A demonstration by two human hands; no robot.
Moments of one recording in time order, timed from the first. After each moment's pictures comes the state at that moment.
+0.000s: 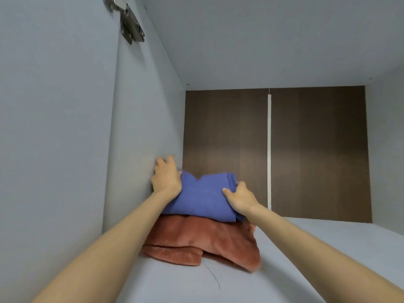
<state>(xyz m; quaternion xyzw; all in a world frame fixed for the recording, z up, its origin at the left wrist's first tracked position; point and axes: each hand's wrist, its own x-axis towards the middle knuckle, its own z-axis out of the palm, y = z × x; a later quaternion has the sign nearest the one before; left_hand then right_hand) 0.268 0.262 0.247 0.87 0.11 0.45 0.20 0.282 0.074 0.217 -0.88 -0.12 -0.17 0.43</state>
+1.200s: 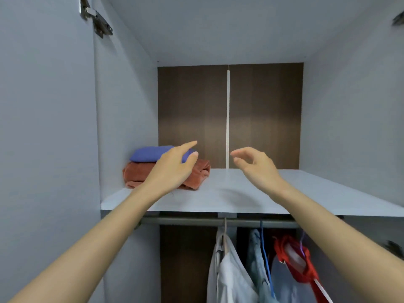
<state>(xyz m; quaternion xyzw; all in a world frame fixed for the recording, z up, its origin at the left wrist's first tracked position) 0.035 0.109 0.190 0.88 -0.13 0.35 0.29 0.062 -0.097 0.185 -0.83 -0.22 -0.28 0.43</state>
